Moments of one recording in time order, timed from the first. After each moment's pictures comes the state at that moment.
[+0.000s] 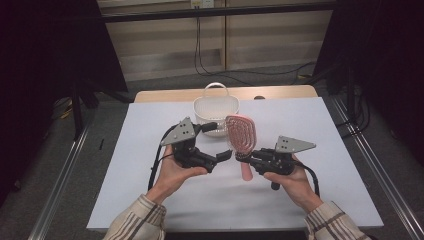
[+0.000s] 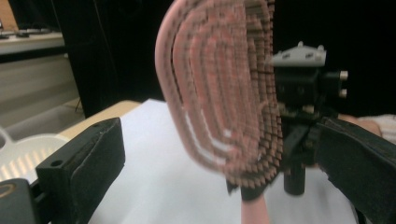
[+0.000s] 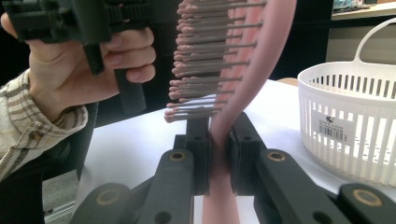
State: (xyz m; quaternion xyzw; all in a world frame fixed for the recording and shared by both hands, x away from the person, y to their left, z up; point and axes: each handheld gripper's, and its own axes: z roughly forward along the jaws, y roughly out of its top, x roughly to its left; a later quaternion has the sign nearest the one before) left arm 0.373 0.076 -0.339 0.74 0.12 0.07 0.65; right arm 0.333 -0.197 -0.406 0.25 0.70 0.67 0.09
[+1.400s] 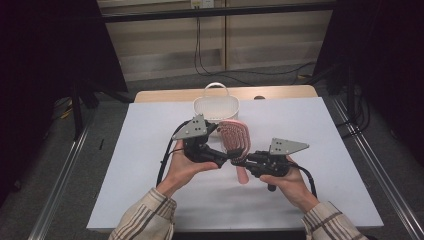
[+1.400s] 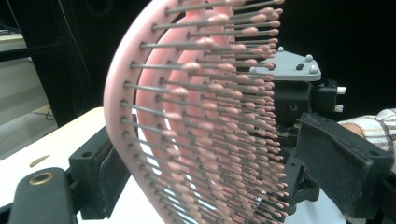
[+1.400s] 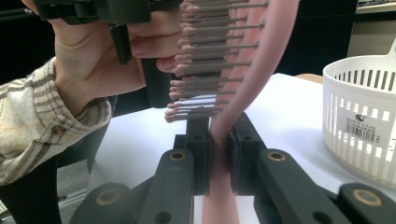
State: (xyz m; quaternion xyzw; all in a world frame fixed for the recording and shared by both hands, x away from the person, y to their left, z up) left arm 0.382 0.055 -0.342 0.76 0.07 0.04 0.65; right arm 0.335 -0.186 -0.412 0.22 0.71 0.66 0.07
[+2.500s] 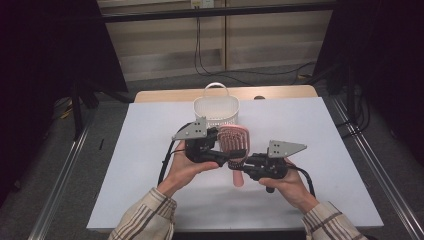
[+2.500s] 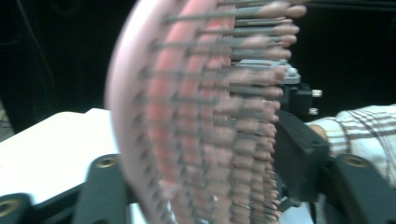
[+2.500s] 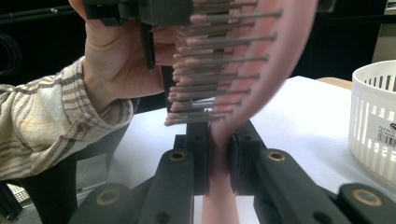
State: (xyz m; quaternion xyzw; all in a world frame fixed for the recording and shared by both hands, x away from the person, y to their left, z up) left arm 0.380 0.052 -0.346 0.75 0.05 -0.01 0.66; right arm 0.331 -0.181 -0.411 0.19 0.71 0.67 0.05
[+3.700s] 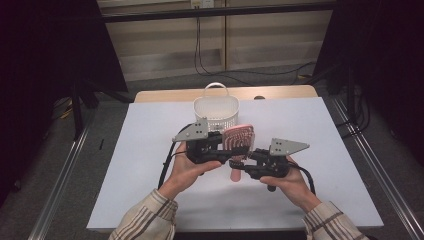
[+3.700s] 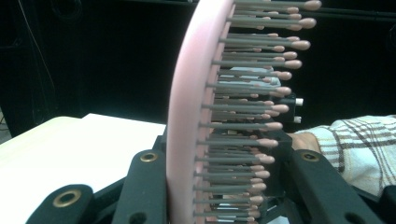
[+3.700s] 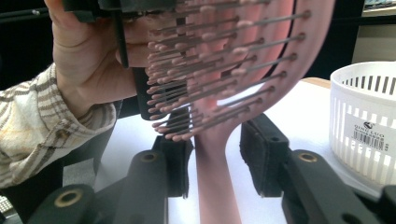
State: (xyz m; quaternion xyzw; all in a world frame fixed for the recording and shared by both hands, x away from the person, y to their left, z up) left arm 0.371 0.049 -0.339 0.74 0.06 -0.01 0.67; right arm 0.332 -0.184 -0.407 0.21 0.71 0.67 0.07
